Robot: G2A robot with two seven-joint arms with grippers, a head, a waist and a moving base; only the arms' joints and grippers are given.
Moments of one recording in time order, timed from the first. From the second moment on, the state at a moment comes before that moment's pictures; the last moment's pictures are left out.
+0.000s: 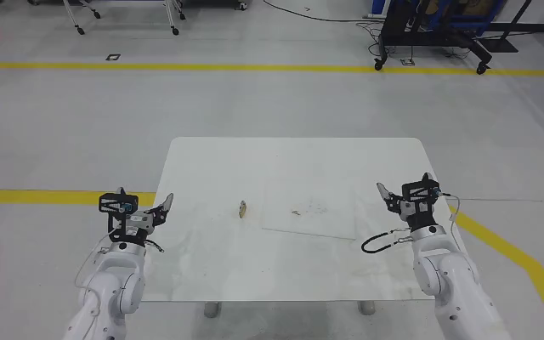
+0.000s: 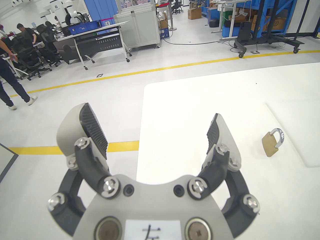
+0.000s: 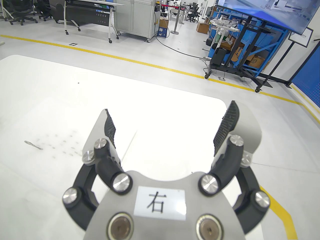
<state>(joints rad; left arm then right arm) 1.73 -1.15 -1.60 -1.80 1.33 0.00 0.00 -1.73 -1.15 1.60 -1.80 -1.33 0.00 0.00</state>
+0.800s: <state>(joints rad) 1.73 -1.15 -1.60 -1.80 1.33 0.00 0.00 -1.56 -1.15 1.47 -1.70 -1.27 -0.24 0.18</state>
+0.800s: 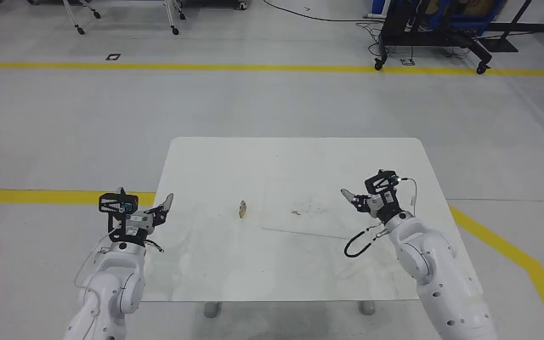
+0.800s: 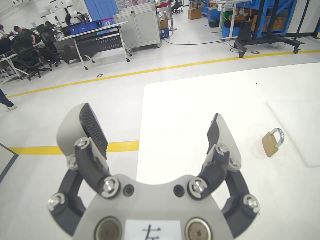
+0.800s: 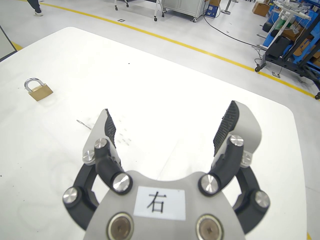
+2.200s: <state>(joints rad) 1.73 -1.15 -1.60 -1.80 1.33 0.00 0.00 -0.86 -1.22 0.82 -0.91 -1.44 -0.93 0.05</state>
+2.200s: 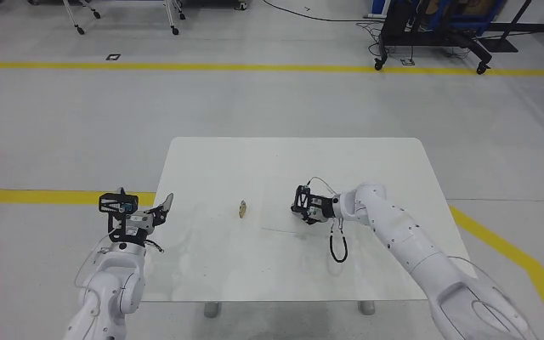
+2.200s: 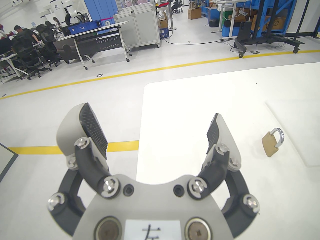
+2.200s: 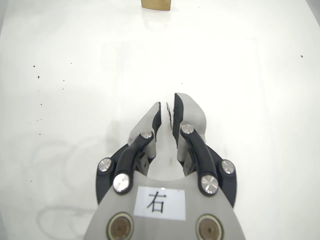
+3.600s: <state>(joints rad) 1.73 -1.15 -1.60 -1.80 1.33 0.00 0.00 -1.16 -1.06 0.98 -1.22 -1.27 -1.01 -0.81</state>
